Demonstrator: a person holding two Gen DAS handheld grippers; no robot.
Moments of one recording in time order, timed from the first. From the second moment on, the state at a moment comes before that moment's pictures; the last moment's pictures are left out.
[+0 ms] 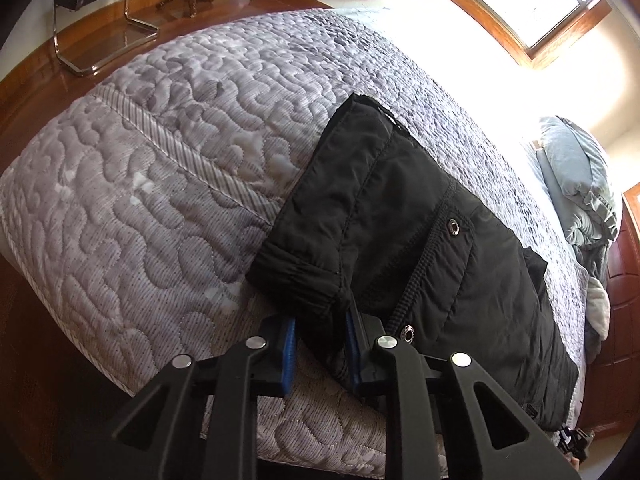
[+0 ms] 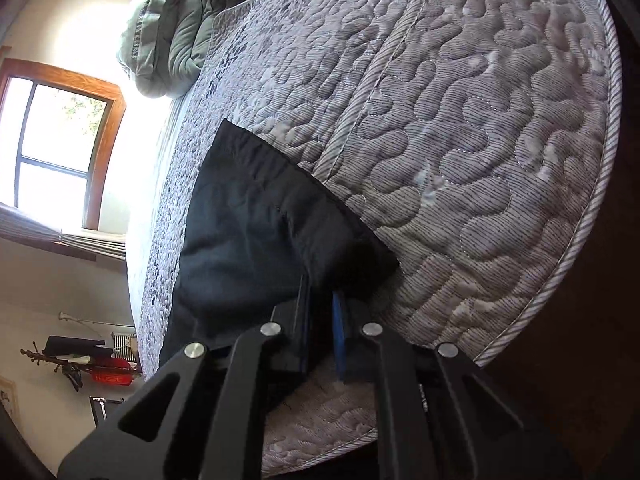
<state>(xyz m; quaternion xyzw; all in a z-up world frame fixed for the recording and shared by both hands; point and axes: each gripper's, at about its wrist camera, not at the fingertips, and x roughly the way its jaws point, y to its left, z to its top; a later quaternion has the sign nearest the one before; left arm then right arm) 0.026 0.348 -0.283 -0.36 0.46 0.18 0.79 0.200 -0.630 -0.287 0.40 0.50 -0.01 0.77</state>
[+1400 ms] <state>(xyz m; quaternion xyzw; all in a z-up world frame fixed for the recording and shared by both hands) 0.049 0.314 -0.289 -0.29 0.50 0.20 0.79 0.174 -0.660 -0.274 0.45 0.45 0.03 0.77</state>
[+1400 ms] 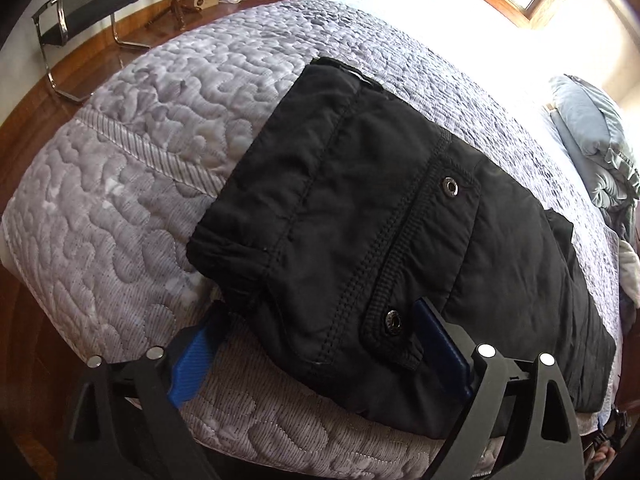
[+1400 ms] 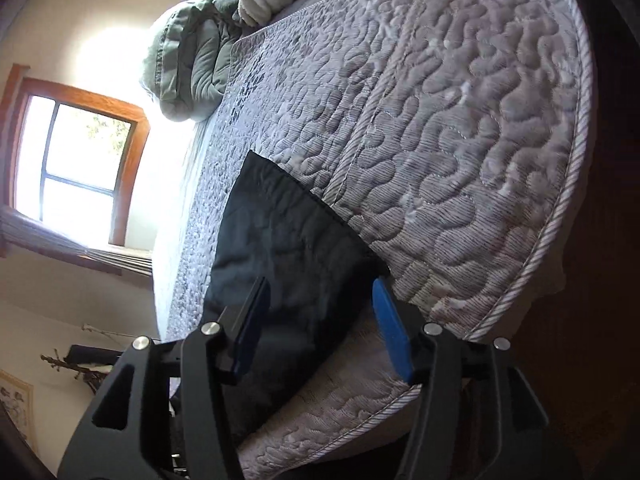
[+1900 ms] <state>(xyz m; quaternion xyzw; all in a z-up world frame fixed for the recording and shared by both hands) 0.055 0.309 -0.288 -0.28 0.52 0.23 0.77 0.177 -0.665 -0.321 0.53 0.41 0.06 0.74</state>
